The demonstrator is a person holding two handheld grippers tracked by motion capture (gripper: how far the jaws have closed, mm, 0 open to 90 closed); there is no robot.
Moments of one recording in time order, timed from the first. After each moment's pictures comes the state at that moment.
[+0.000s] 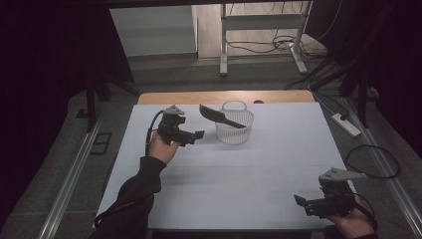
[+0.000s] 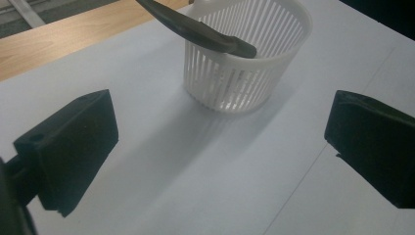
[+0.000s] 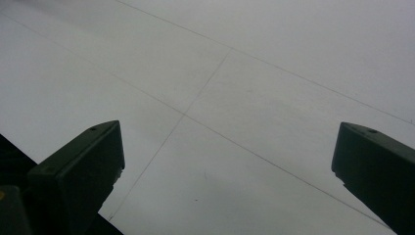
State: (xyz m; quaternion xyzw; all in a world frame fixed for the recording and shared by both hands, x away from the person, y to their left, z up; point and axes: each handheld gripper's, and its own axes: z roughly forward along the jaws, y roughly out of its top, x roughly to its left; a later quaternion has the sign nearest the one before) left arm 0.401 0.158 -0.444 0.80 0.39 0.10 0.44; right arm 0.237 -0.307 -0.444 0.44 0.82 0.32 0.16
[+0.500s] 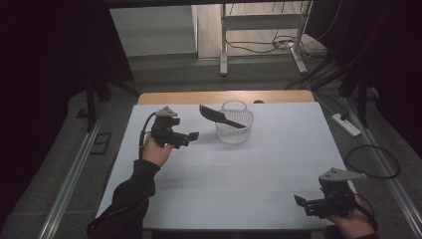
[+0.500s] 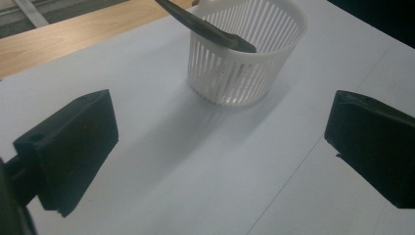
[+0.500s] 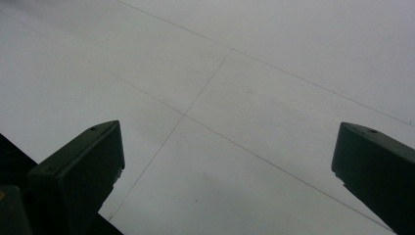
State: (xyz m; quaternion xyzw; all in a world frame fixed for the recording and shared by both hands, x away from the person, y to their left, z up) left arm 0.388 0.175 -0.440 0.80 0.39 0.11 0.44; right arm 0.236 -0.307 -0.443 0.44 0.82 0.32 0.16
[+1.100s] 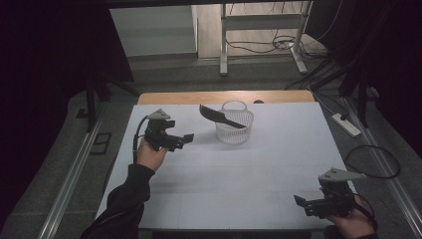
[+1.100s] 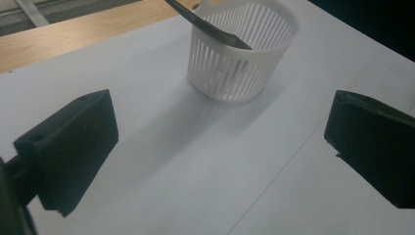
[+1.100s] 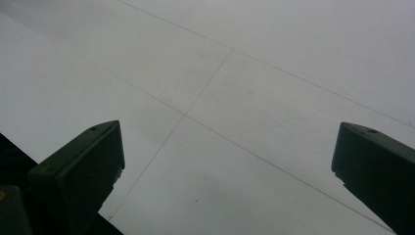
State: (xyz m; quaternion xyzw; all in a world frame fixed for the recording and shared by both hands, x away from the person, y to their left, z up) left arm 0.374 0.186 -0.439 0.79 0.40 0.10 0.46; right arm 0.236 -0.306 -0.443 0.44 0.82 0.32 0.16
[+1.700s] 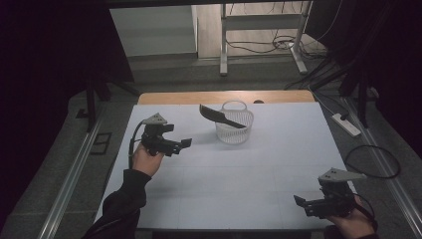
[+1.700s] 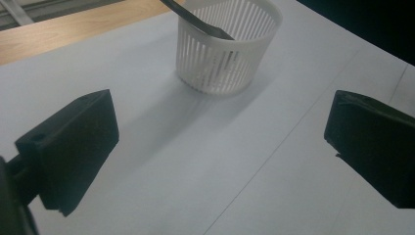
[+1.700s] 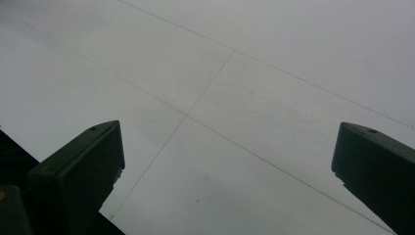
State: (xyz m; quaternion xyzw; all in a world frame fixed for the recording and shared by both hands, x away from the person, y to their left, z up) left arm 0.360 0.193 -0.442 0.79 0.39 0.09 0.47; right arm 0.236 -0.306 -0.443 0.43 0.82 0.32 0.16
